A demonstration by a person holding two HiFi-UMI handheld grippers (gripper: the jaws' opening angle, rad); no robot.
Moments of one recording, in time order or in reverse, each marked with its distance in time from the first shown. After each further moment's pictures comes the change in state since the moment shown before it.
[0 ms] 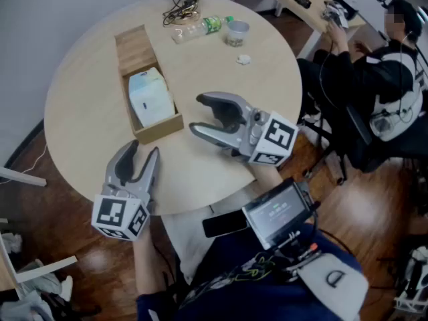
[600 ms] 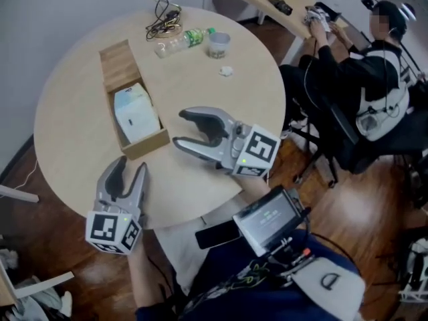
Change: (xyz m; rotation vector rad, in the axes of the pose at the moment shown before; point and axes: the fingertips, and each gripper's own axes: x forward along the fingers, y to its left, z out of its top) left arm -0.008 0.006 0.002 0.014 0.007 0.028; right arm 0.014 0.006 -0.003 -0.007 -0.005 -0.009
